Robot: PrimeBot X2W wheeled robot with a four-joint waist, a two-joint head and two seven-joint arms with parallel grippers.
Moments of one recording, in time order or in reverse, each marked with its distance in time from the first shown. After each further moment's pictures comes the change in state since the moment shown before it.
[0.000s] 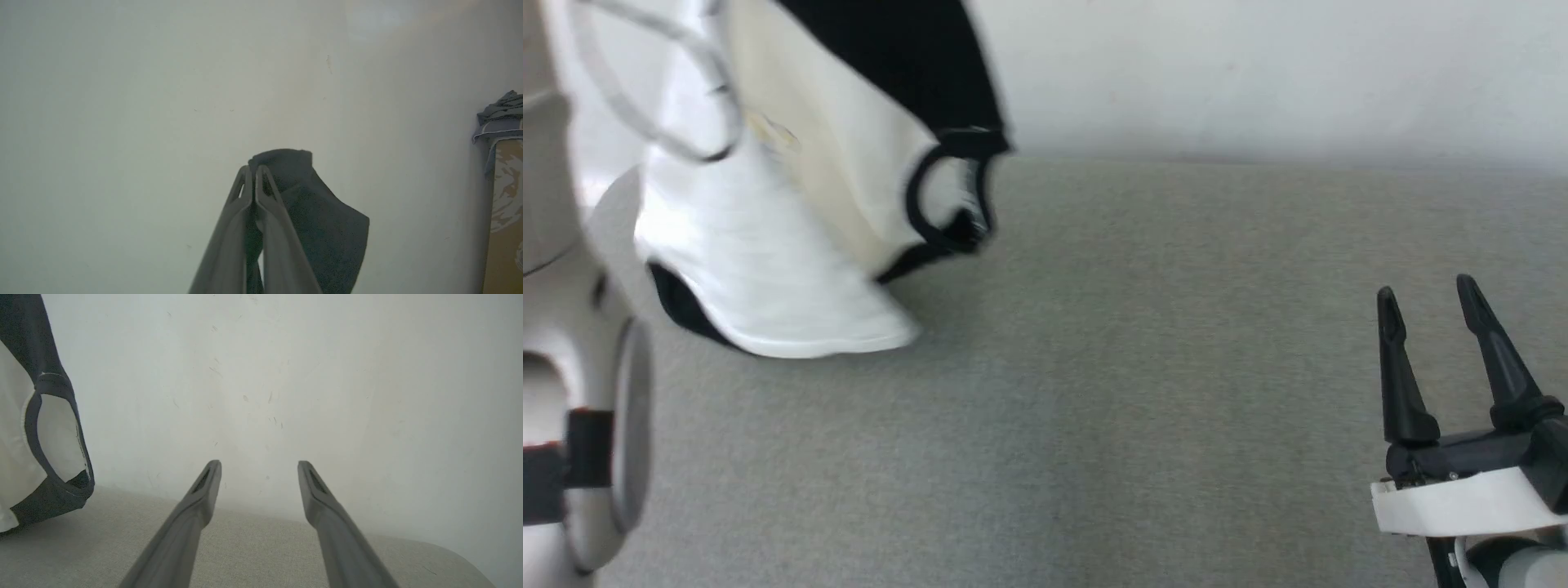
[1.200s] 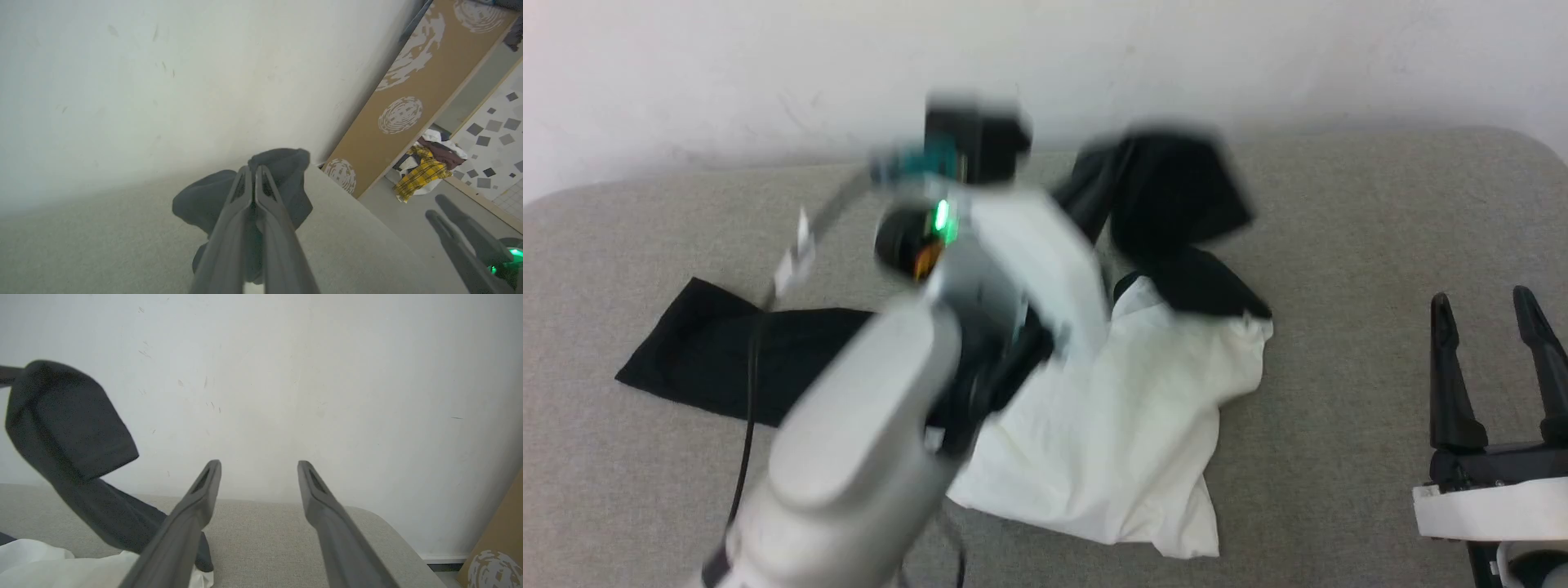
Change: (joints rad) left arm 0.759 -0.097 -0.436 -0.220 -0.213 0.203 -0.238; right arm 0.033 0.000 -0.082 -0.021 0.007 0.000 0.002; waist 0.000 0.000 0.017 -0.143
